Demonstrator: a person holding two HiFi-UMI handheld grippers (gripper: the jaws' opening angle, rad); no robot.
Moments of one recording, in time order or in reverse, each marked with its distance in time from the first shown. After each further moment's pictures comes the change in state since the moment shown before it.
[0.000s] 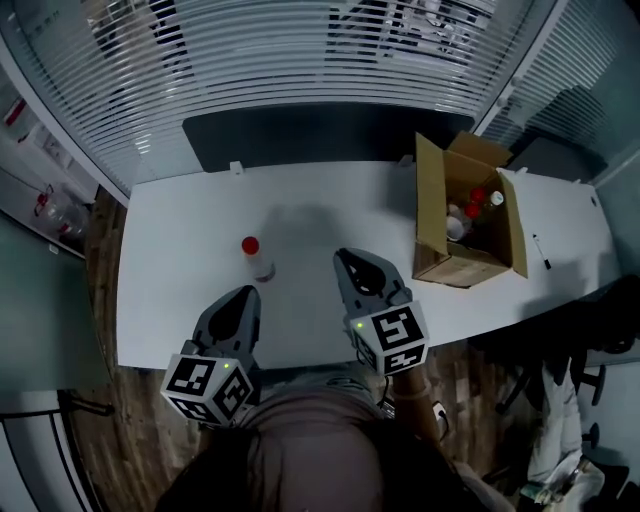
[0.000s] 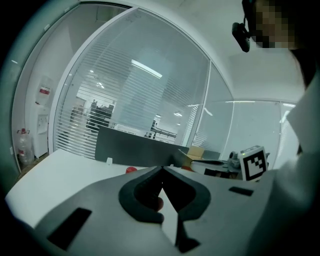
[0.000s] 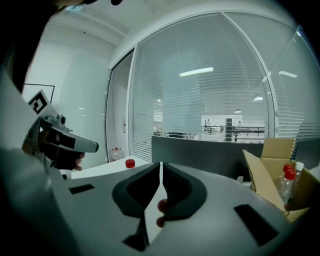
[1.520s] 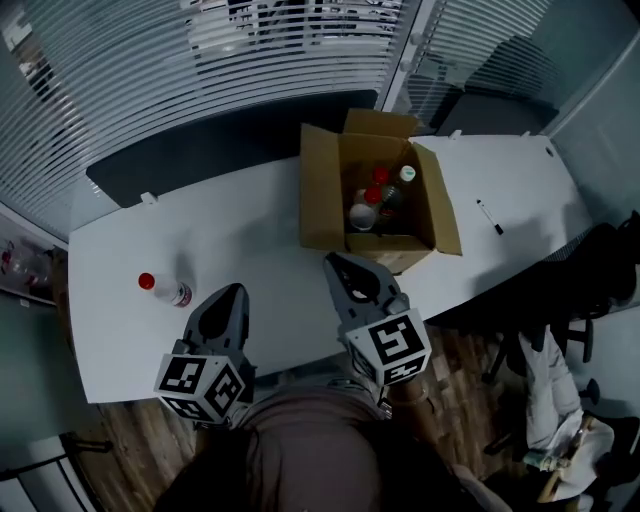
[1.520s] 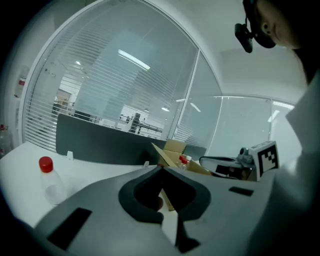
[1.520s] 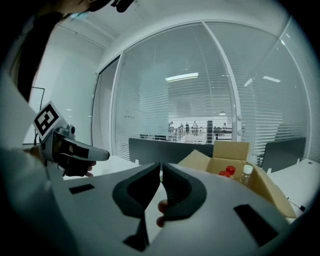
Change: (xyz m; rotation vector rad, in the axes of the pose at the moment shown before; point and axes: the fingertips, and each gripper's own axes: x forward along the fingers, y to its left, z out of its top) left arm 0.113 -0.153 -0.025 0.032 0.057 -0.140; right arm -0.121 -0.151 -0.020 0.054 -0.016 -0.136
